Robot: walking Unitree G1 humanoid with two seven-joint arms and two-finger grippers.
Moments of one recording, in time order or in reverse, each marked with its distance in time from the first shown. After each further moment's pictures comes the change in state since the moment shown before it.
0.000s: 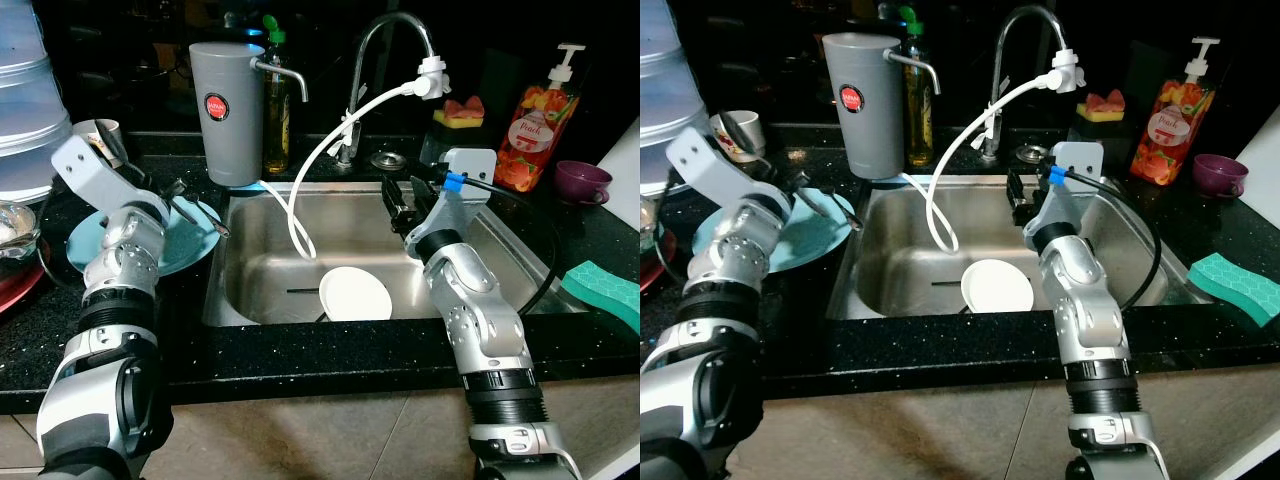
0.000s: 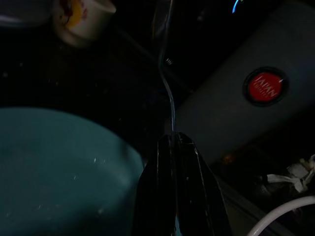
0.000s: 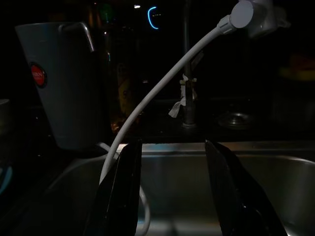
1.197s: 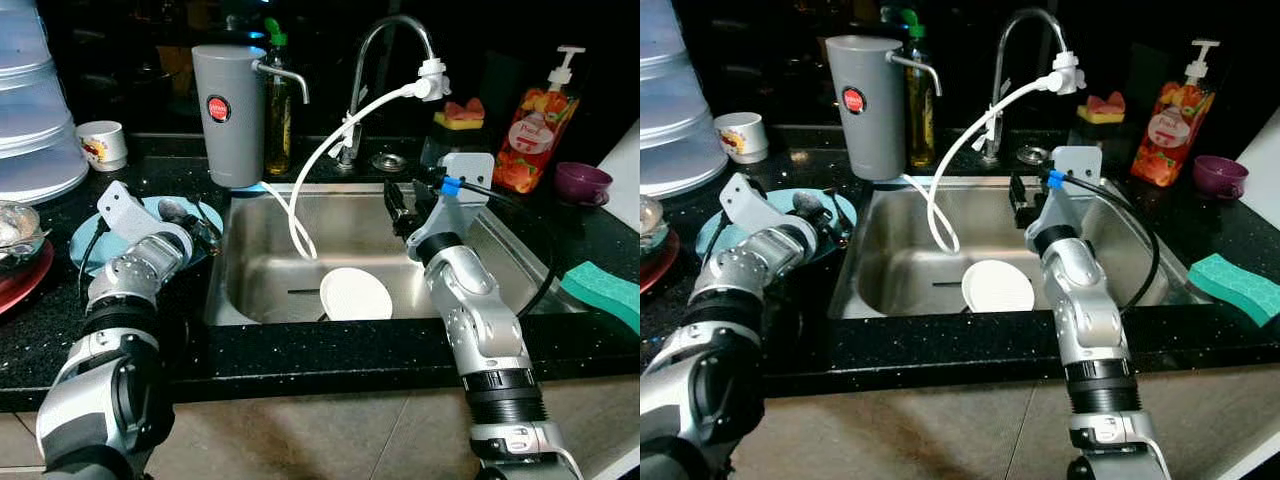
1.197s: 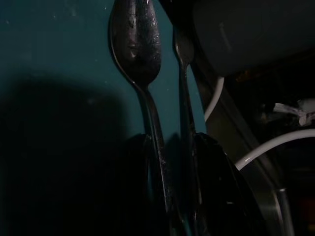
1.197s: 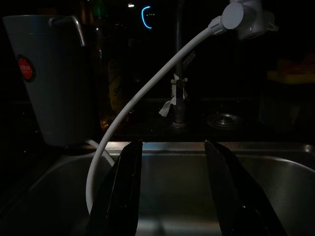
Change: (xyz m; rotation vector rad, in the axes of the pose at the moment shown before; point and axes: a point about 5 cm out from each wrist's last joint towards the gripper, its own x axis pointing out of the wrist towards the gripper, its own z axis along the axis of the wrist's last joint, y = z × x) left arm -0.006 0.020 -0.056 -0.237 0.422 0.107; right arm 0.001 -0.004 -0.004 -0.058 0.001 -0.024
